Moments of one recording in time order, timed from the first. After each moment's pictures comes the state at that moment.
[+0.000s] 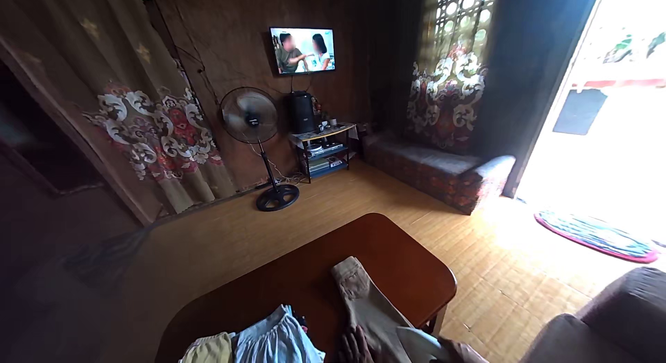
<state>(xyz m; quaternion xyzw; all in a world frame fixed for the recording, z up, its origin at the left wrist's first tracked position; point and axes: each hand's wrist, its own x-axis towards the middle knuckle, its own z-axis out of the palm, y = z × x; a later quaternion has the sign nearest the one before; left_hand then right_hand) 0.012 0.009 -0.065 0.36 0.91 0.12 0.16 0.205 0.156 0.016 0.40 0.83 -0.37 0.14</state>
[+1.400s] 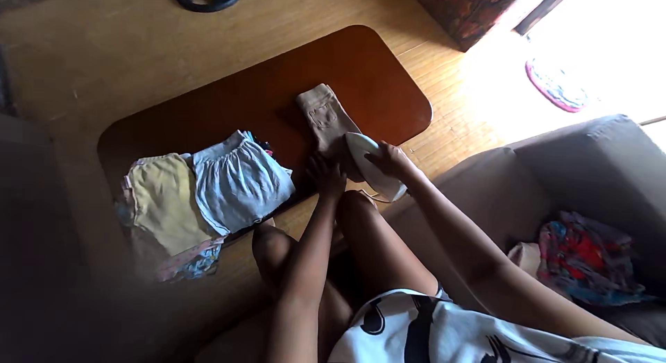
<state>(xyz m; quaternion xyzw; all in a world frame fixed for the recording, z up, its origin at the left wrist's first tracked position) 0.016 0.018 -0.060 0.35 0.90 0.12 0.25 0.127 0.158 0.021 0.44 0.82 -0.35 0.13</state>
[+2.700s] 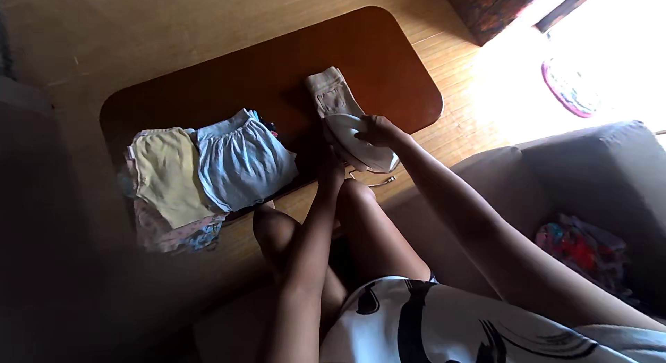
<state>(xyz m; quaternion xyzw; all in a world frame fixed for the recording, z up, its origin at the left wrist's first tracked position) 0.011 0.002 -0.049 0.31 0.90 0.19 0.24 0.062 0.175 0.023 0.32 0.87 -0.34 0.18</state>
